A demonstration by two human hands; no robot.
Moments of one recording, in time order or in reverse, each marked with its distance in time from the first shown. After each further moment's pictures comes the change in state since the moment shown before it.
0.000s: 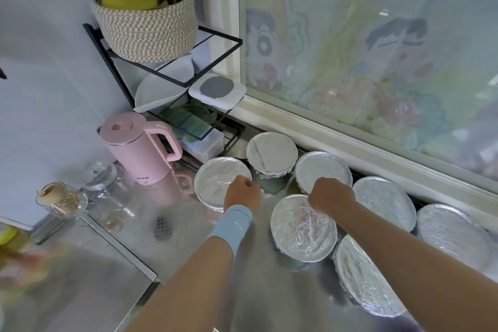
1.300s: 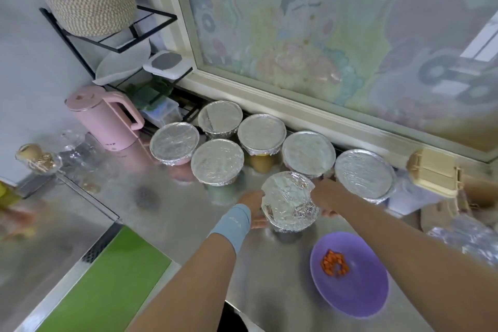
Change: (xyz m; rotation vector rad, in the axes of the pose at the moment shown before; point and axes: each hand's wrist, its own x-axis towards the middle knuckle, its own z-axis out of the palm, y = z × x) left_hand -0.209 0.018 0.147 -0.396 -0.419 -0.522; right_hand -0.109 0.208 0.039 0.198 -0.352 0.000
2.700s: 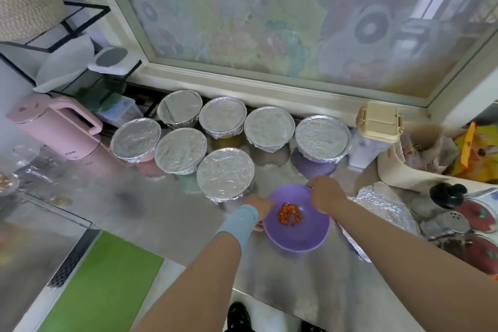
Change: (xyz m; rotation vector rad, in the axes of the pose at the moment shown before) left_hand 0.010 -0.069 0.079 0.524 -0.029 0.011; right_hand -0.002 0.114 0.083 -0.028 0.320 -0.085
